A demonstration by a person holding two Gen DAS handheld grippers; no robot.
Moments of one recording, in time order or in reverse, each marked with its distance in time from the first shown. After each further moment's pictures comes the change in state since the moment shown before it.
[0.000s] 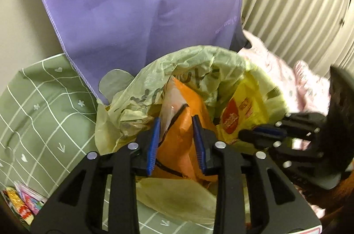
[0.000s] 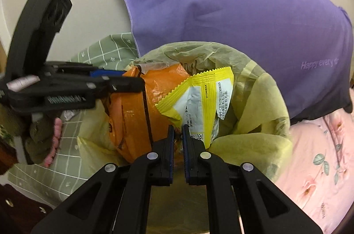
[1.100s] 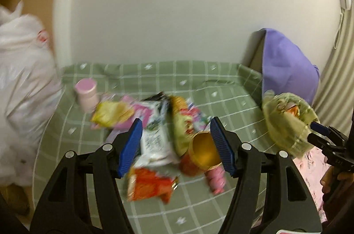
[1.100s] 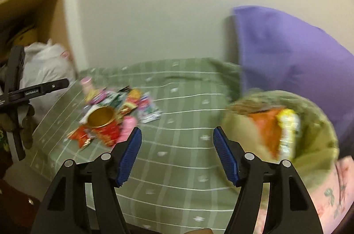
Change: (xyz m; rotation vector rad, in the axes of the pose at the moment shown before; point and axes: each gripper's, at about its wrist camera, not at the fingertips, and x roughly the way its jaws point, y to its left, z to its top) left arm -0.292 0.121 -0.274 -0.500 -0.413 0.514; right arm -0.061 0.194 -0.035 -0.274 -0.165 0.176
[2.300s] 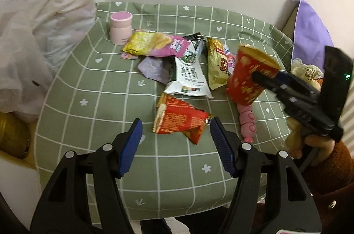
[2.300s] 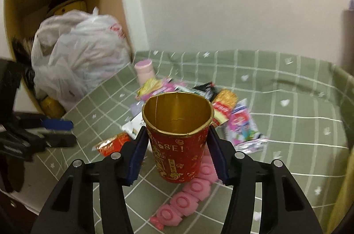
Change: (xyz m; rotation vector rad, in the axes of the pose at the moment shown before) left arm 0.004 0.023 -0.068 -0.117 0.249 0.138; right arm 0.144 0.100 0.014 -0.131 0.012 0.382
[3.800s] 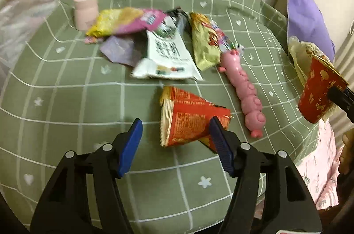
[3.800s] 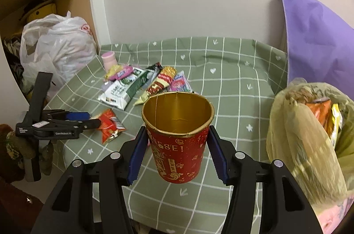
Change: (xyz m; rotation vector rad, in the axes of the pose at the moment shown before) left arm 0.069 -0.017 -0.020 0.089 0.027 -0.071; right arm -0.111 -0.015 -0.045 0.076 0.083 -0.269
